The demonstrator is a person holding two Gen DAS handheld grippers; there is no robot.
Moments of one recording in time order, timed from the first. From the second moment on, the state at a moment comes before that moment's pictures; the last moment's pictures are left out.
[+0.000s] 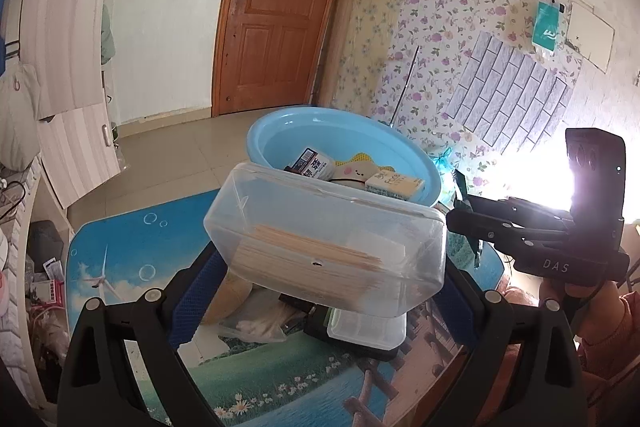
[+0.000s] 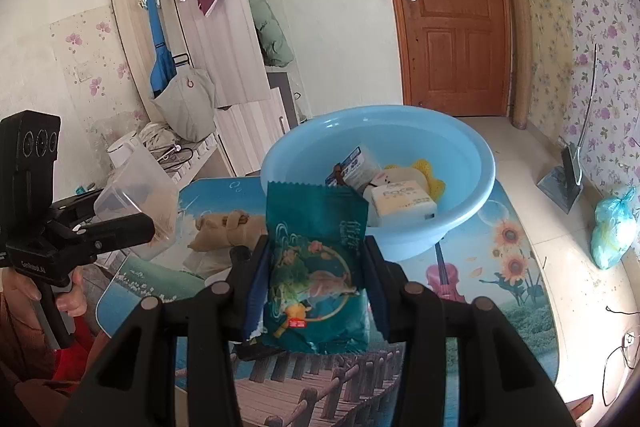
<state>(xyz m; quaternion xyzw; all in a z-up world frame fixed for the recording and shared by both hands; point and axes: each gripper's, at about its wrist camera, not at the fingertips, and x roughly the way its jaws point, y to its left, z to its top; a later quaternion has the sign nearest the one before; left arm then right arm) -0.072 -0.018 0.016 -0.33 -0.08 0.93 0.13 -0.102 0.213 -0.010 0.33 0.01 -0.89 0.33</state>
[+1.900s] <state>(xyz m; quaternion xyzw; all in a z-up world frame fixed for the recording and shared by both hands) -0.127 0.007 -0.003 -0.36 -0.04 0.92 0.16 -0.177 0.202 -0.022 0.35 0.00 -0.89 0.28</state>
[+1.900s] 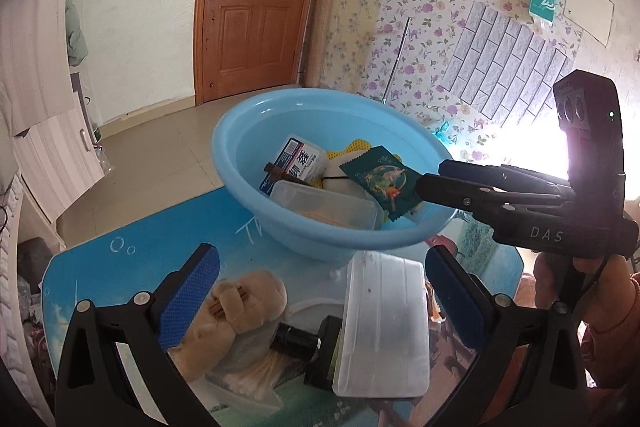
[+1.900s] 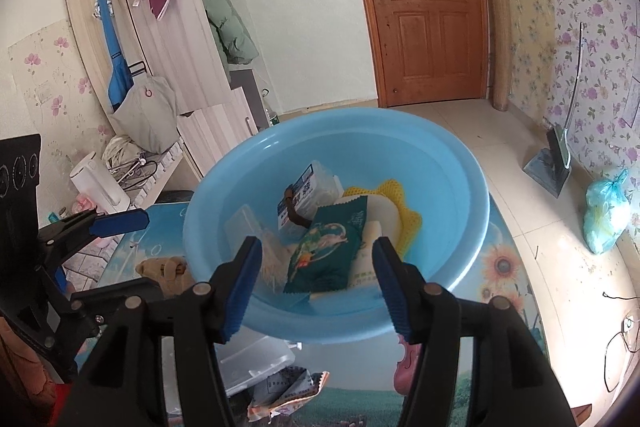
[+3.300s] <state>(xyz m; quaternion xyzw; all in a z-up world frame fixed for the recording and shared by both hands) -0.060 -0.026 -0.053 -0.40 -0.06 0.91 0.12 -0.102 0.194 -0.051 0.39 0.03 -0.87 0.29</state>
